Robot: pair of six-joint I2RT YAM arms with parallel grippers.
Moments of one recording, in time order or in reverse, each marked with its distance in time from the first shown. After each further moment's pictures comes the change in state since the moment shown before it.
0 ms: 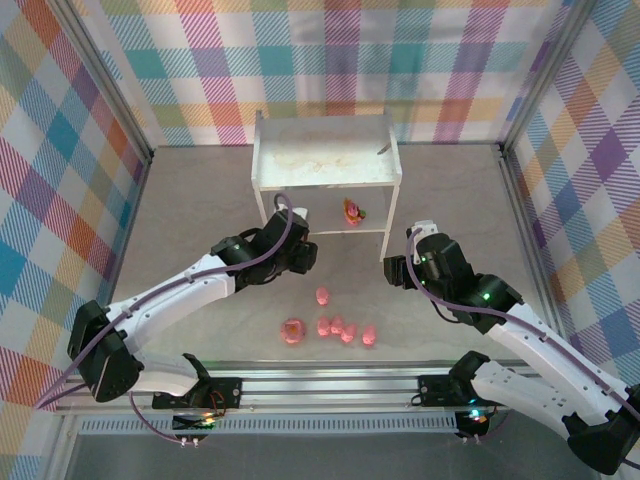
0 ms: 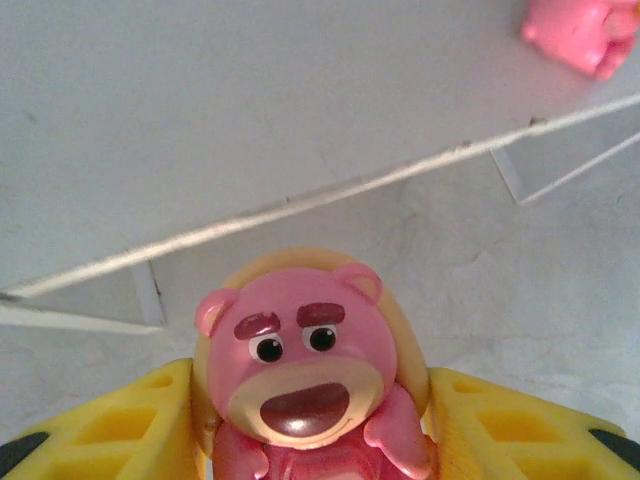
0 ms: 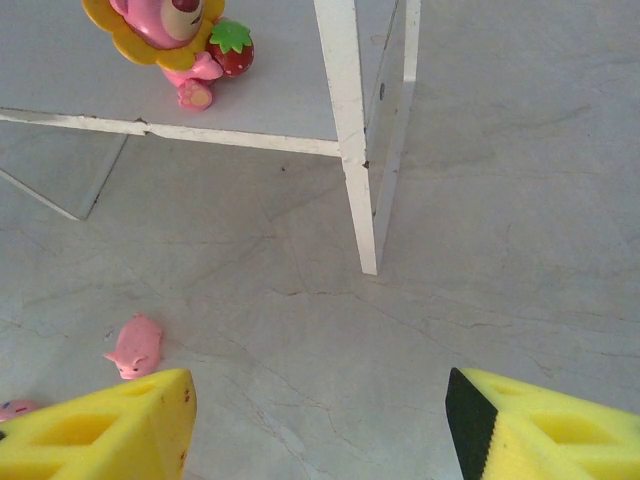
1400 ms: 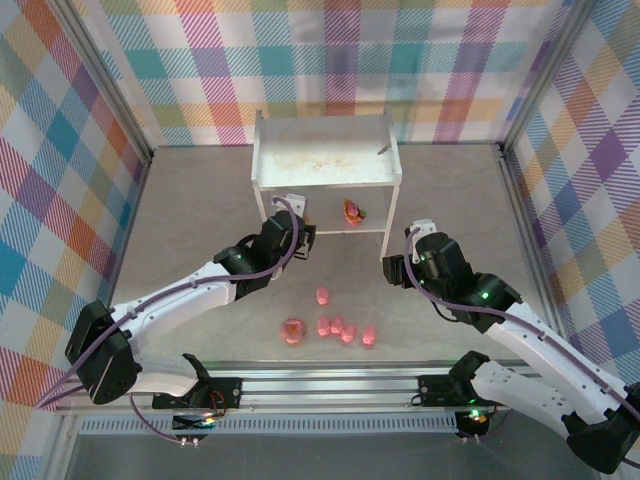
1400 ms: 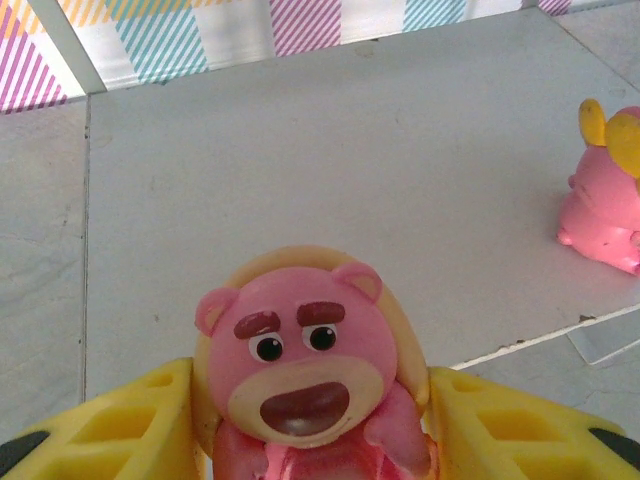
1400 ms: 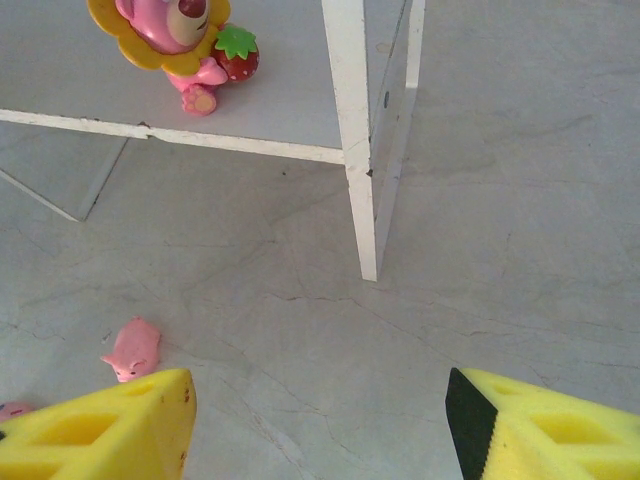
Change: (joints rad) left arm 0.000 -0.010 -0.124 0.381 -0.220 0.145; right arm -0.004 0.008 0.000 0.015 0.000 -0.022
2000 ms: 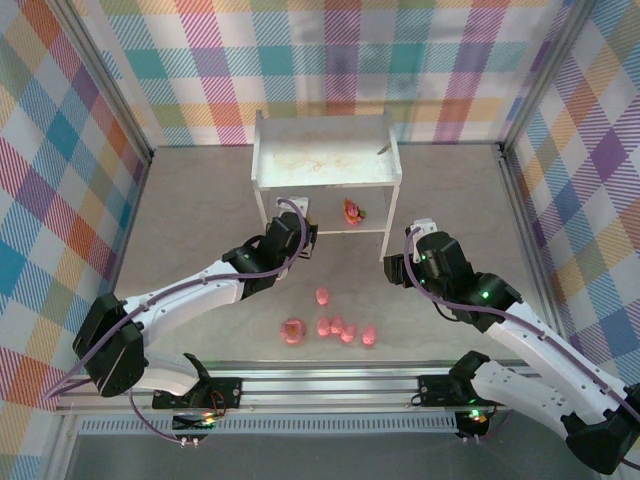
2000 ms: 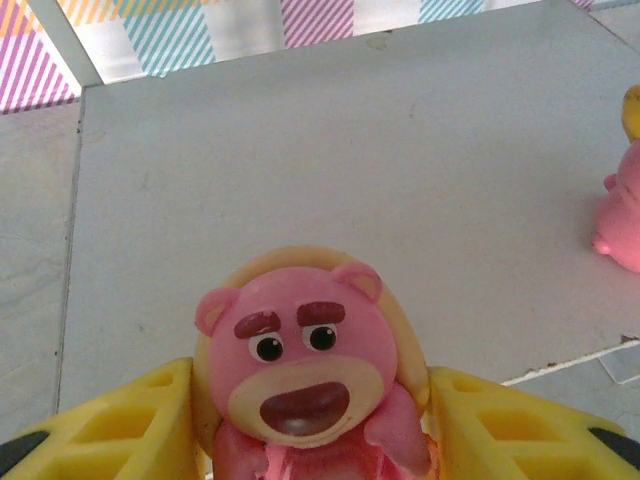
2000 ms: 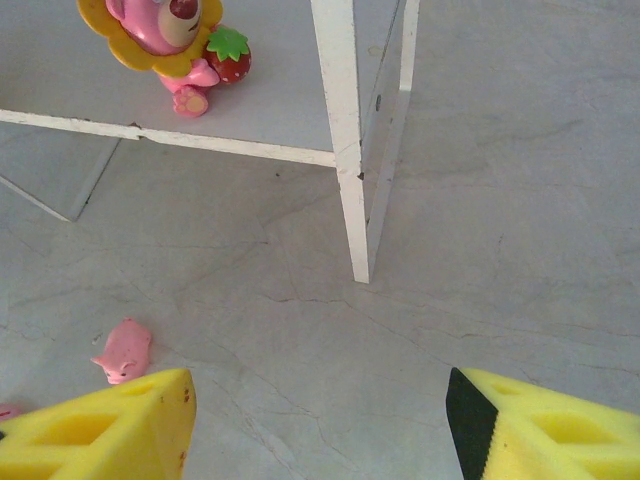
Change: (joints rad) left arm 0.000 0.050 -0.017 0.071 -0.035 0.000; right arm -0.010 0.002 0.000 0.001 0.000 -0.015
